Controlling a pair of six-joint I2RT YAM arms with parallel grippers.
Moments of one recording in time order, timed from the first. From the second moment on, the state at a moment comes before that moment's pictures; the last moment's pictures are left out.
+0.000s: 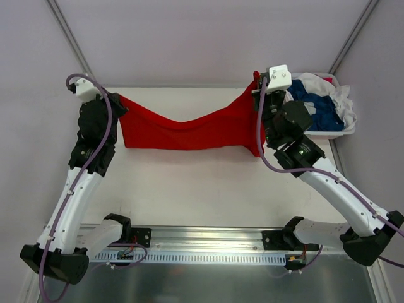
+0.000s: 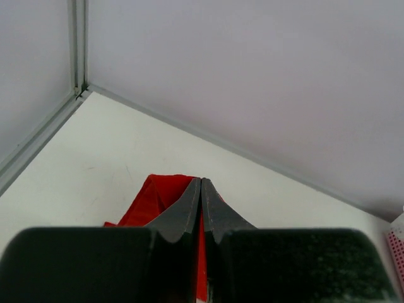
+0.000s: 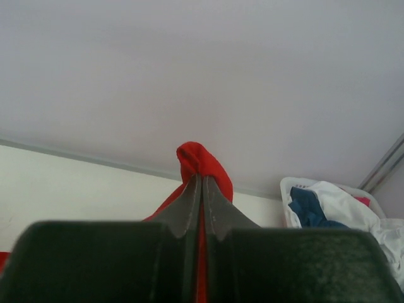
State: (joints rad) left arm -0.23 1.00 1.15 -0.19 -0.43 -0.37; right arm 0.76 1.17 1.32 0.07 0.58 -0.28
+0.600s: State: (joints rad) left arm -0.23 0.84 0.77 -0.29 -0.44 -0.50; right arm 0.91 1.02 0.91 -0.03 0.71 0.01
